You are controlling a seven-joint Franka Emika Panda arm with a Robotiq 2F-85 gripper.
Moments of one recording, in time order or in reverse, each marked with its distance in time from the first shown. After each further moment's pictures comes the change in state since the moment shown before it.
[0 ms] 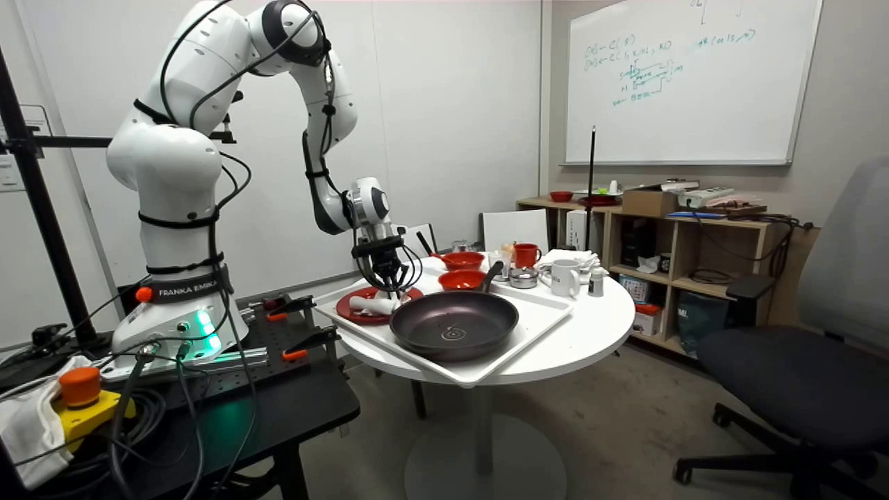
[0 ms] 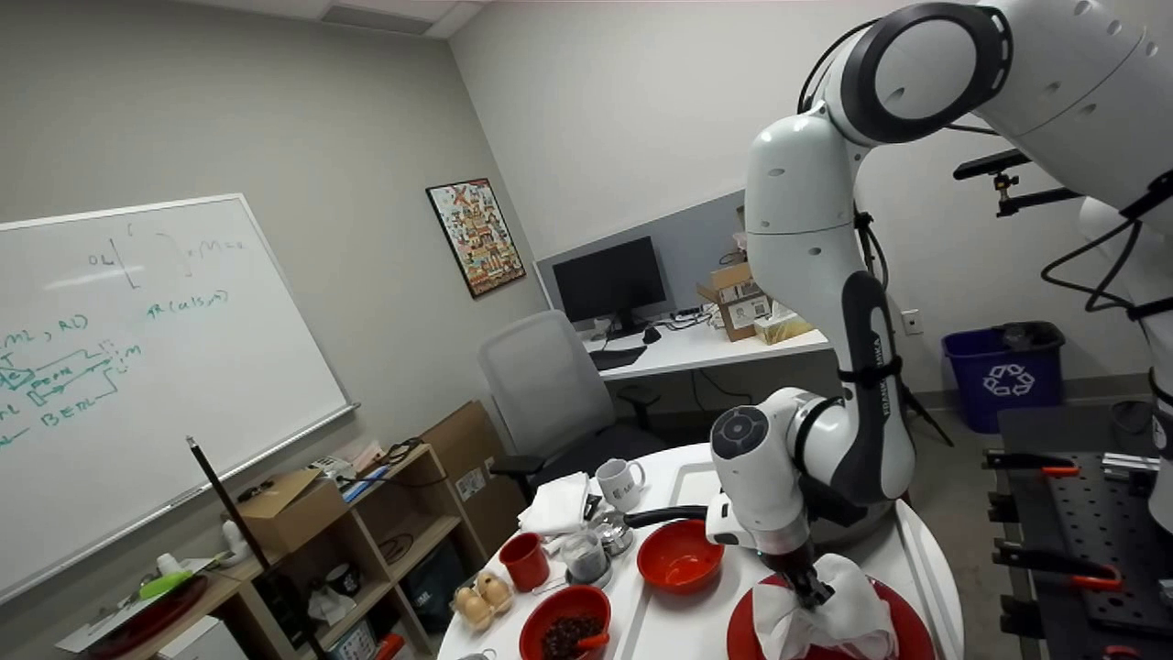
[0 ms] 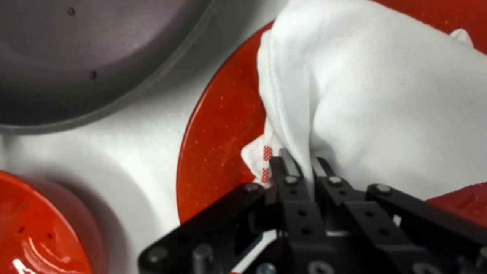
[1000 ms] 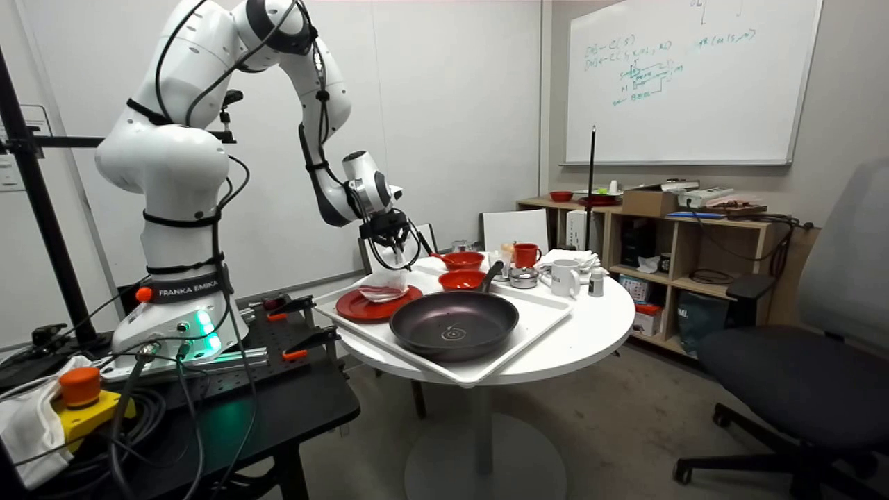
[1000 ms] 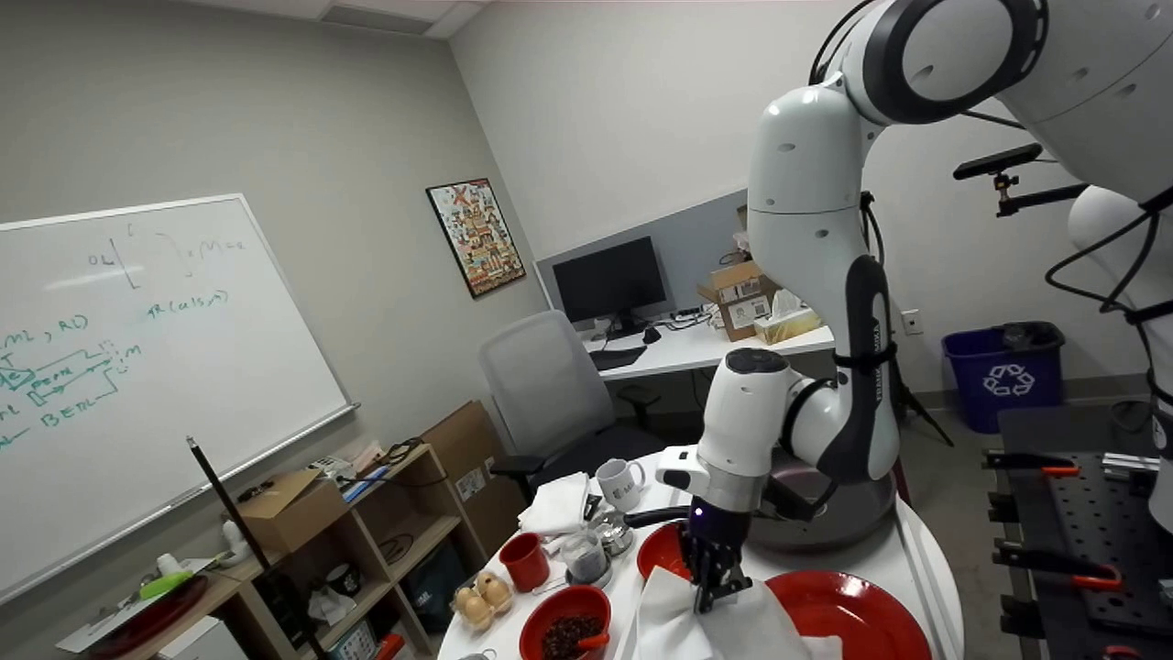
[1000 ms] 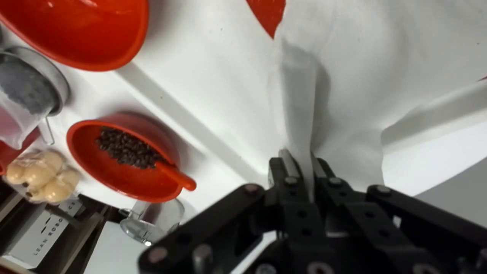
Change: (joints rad) arm 0.153 -0.057 -0.169 0.005 -0.033 0.588 0.038
